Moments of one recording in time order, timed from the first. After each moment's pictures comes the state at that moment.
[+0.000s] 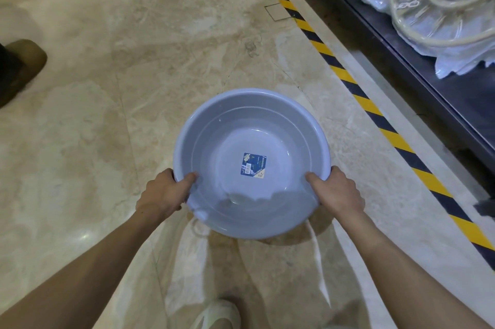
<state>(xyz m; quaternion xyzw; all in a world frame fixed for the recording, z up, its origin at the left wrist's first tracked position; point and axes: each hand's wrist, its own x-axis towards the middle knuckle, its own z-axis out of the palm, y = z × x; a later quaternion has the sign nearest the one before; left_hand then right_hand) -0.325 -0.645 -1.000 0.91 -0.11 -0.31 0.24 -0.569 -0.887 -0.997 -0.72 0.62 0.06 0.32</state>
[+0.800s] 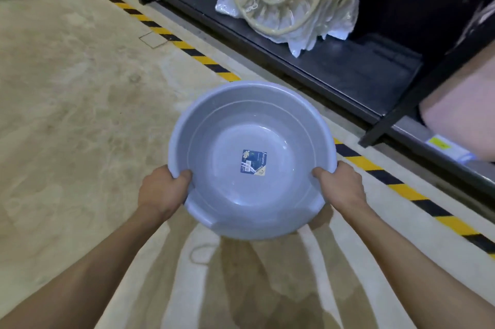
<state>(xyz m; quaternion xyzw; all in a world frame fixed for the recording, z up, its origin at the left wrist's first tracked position) -0.418 -0.791 -0.976 0.86 -0.36 -0.27 0.25 -0.736 -0.903 -0.949 -0.55 0.75 -0.13 0.34</state>
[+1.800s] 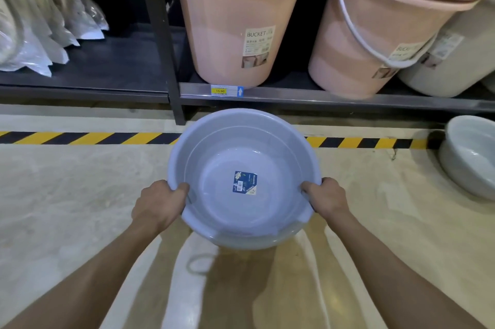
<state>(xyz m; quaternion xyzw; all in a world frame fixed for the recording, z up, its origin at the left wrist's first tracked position) -0.742 -0.875 -1.010 0.68 -0.64 -0.35 0.09 -1.051 -0.740 -0.985 -0.22 0.89 -0.27 0.30</state>
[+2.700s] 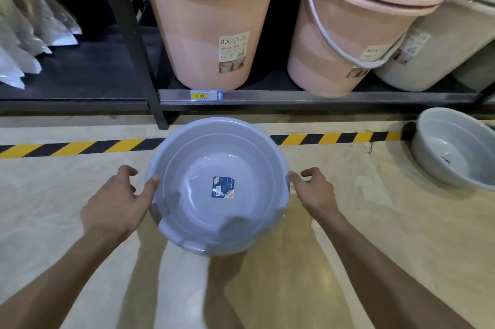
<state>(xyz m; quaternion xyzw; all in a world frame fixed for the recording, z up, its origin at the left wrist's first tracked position) -0.724 -0.873 -0.949 0.67 -0.71 -0.19 0.09 -1.060 -0.730 -0.952 -0.21 0.90 -0.27 0.27</state>
